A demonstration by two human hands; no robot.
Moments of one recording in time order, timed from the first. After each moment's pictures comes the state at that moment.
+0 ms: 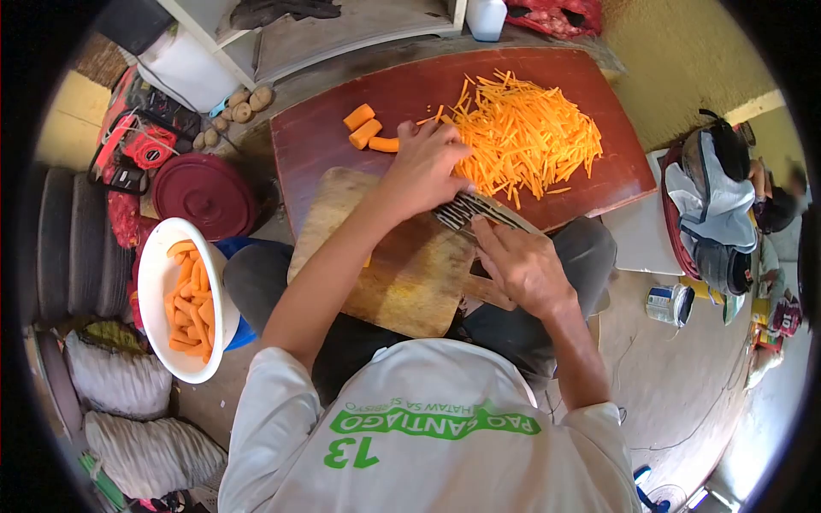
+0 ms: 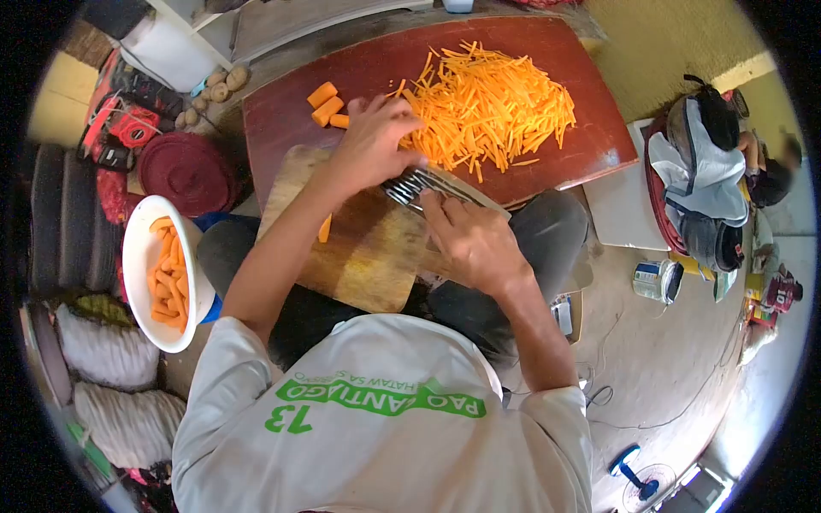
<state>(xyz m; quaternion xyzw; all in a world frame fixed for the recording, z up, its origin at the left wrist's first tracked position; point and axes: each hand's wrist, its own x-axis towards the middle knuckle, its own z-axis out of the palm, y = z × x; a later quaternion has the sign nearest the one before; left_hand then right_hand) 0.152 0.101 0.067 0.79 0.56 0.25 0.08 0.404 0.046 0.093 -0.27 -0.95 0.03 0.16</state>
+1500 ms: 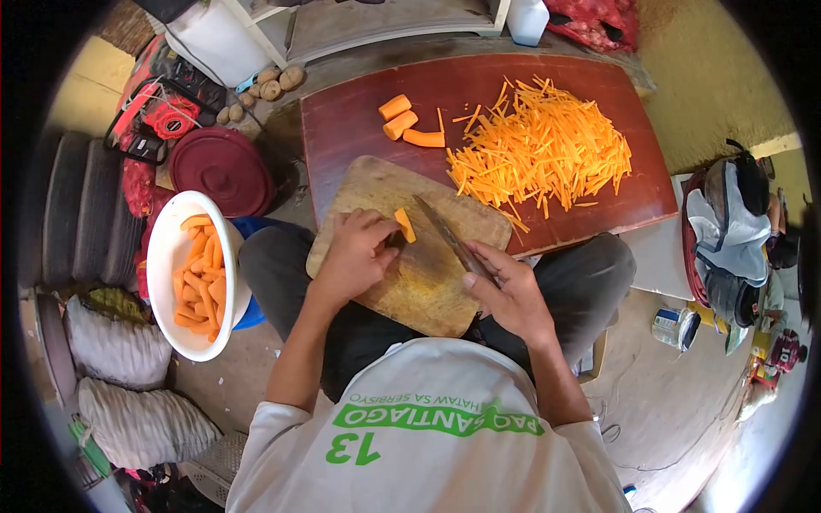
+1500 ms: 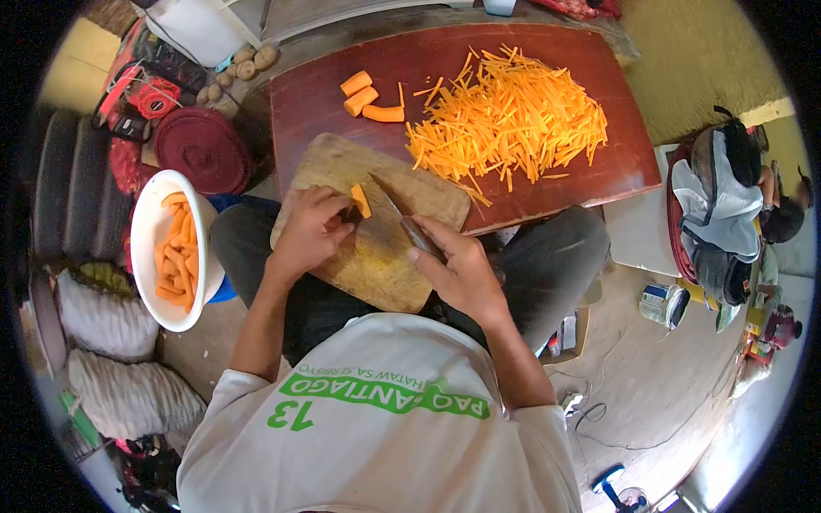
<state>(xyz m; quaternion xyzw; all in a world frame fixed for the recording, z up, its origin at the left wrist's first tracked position) 0.073 -0.063 0.046 0.70 0.65 0.27 0.15 0.364 0.000 0.071 -0.40 -0.63 0.63 0.22</state>
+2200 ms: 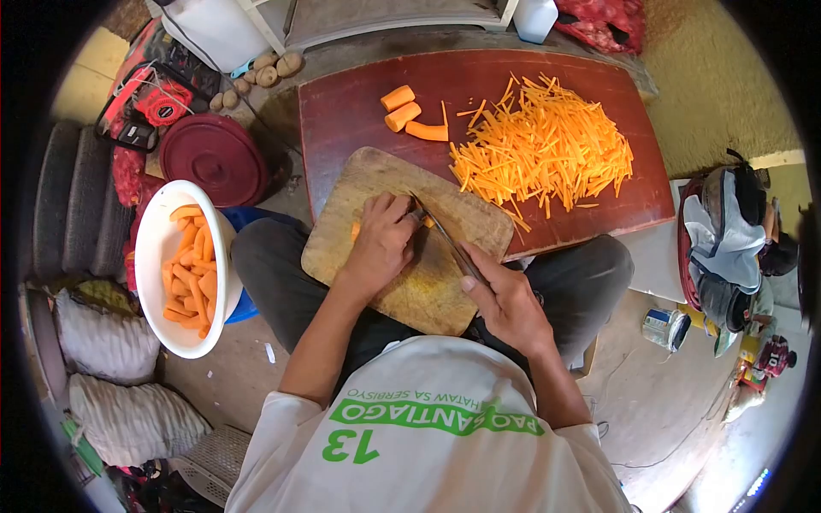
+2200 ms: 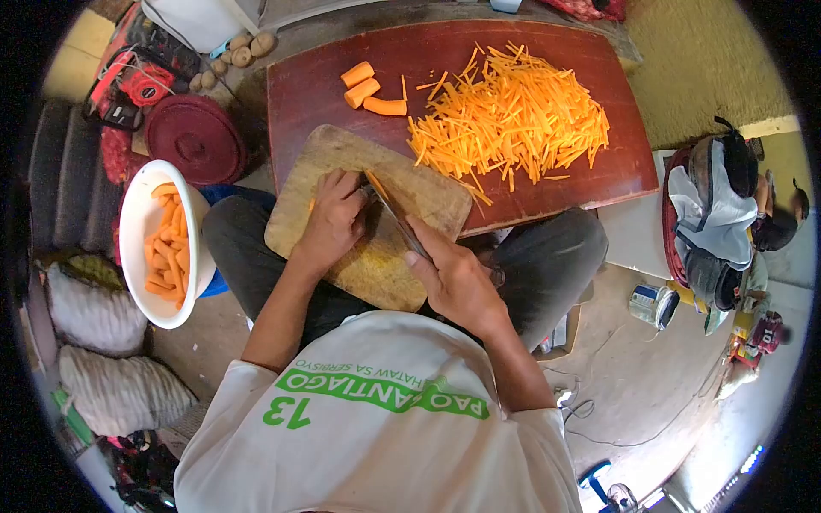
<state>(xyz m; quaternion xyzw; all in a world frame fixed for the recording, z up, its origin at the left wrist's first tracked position) 0.099 -0.041 0.028 0.73 0.61 0.29 0.09 0.360 -0.005 0.081 -0.34 -0.77 0.50 0.20</state>
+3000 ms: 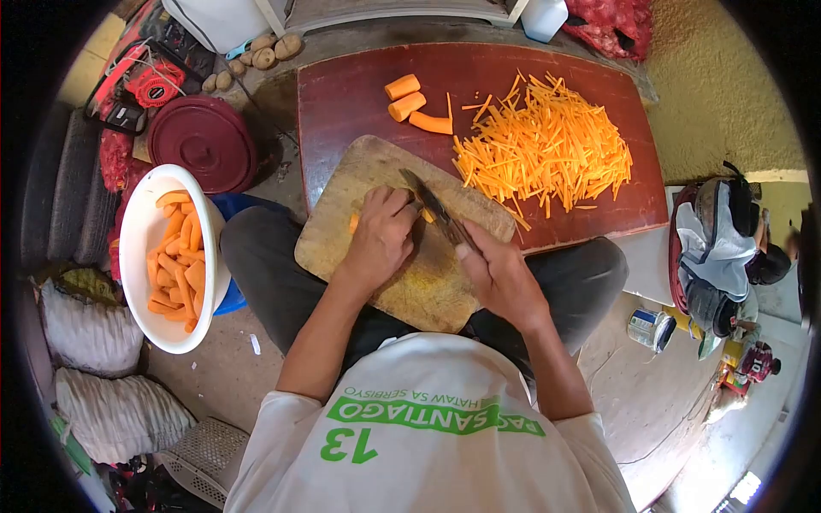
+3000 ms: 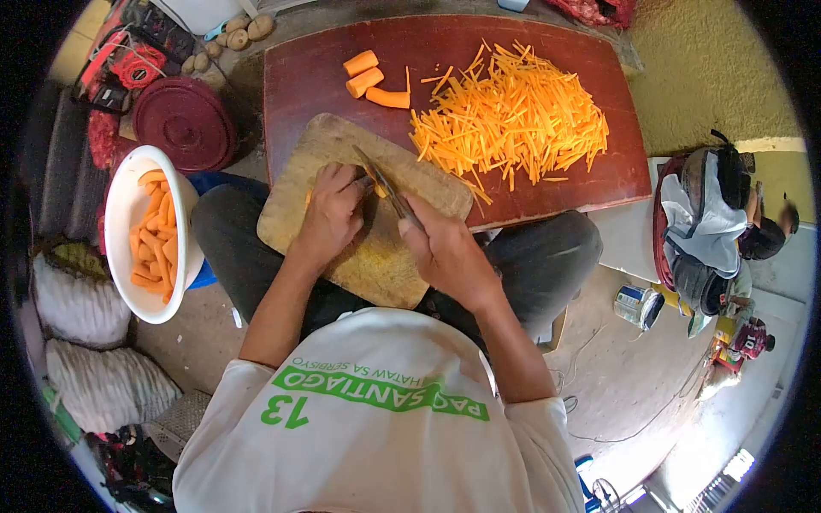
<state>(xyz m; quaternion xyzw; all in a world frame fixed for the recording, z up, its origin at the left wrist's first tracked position) 0.101 -0.042 0.016 0.69 0.62 0.35 0.09 0.326 0.025 0.096 -0.37 -0.77 0.50 0.13</state>
